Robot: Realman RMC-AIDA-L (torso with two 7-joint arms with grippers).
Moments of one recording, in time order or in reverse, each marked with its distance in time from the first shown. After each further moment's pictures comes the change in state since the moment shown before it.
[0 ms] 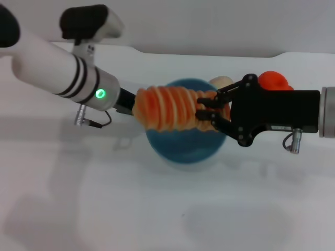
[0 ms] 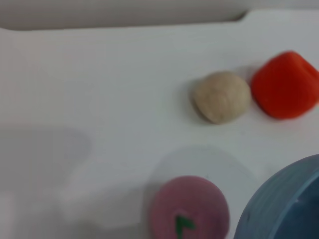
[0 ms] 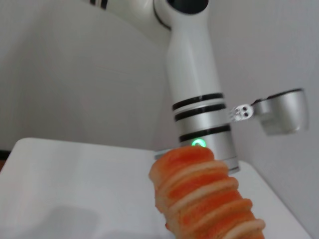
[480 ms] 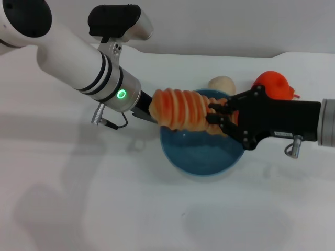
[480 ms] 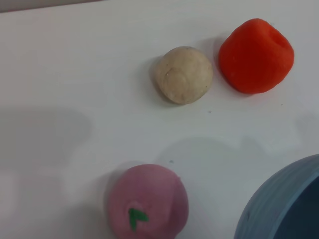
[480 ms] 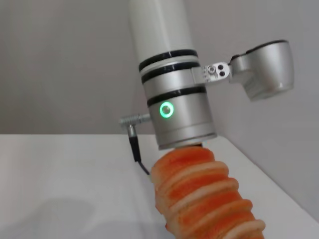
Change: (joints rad) left arm -0.071 -0.001 0.101 0.014 0.009 -0.052 -0.087; right arm -0.007 0.000 0.003 0.133 0.021 0.077 -0.028
